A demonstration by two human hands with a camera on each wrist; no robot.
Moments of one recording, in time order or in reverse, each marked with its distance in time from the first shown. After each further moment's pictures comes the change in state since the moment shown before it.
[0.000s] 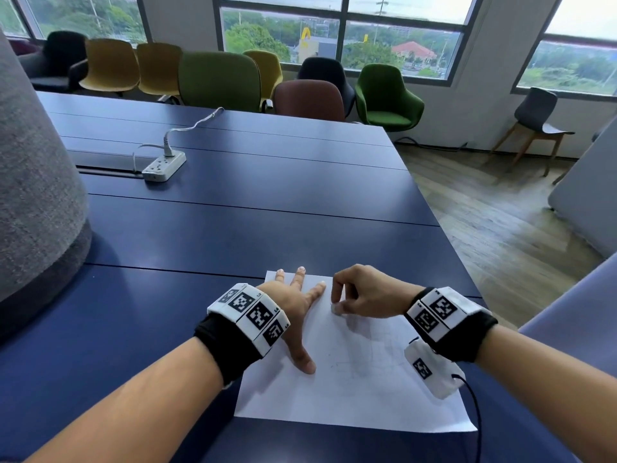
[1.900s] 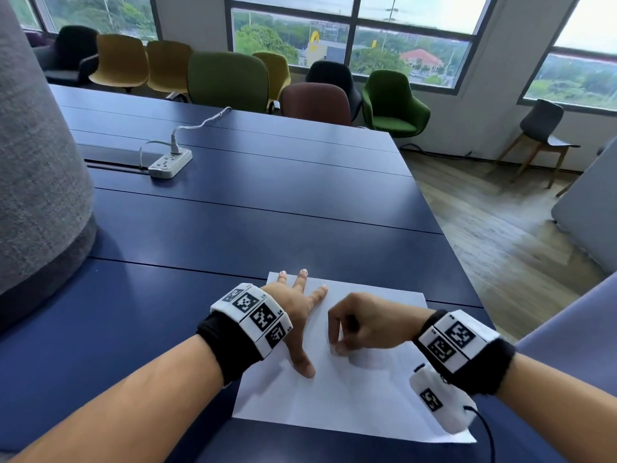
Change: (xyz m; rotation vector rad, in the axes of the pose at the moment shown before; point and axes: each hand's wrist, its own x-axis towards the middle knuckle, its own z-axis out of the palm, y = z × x) left_hand -0.008 0.004 -0.003 0.018 0.004 0.009; right_hand -0.019 -0.012 0.011 0.004 -0.199 -0.082
